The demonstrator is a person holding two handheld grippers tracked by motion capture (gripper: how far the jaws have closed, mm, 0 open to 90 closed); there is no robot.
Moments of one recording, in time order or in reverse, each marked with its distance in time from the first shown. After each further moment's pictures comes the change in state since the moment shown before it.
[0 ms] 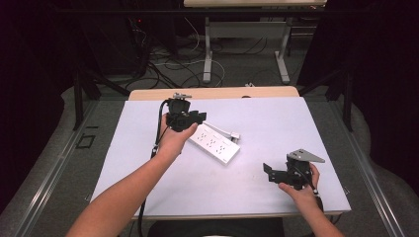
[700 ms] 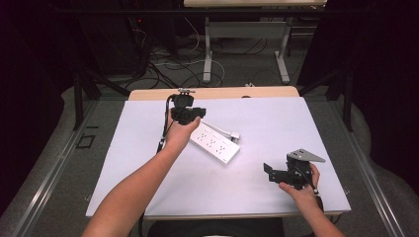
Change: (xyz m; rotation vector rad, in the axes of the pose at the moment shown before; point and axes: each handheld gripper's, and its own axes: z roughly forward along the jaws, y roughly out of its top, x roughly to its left) left arm 0.012 0.011 0.033 0.042 0.061 -0.042; right arm -0.002 -0.001 0.001 0.005 0.007 0.012
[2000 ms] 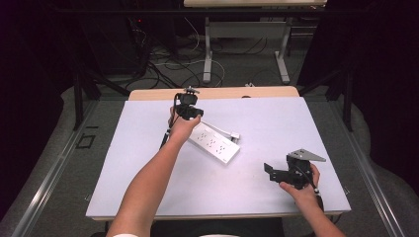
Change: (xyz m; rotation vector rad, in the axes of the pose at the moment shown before) left arm 0.029 0.006 0.064 0.144 0.067 0.042; right arm -0.005 -0.002 0.003 0.010 0.011 0.020
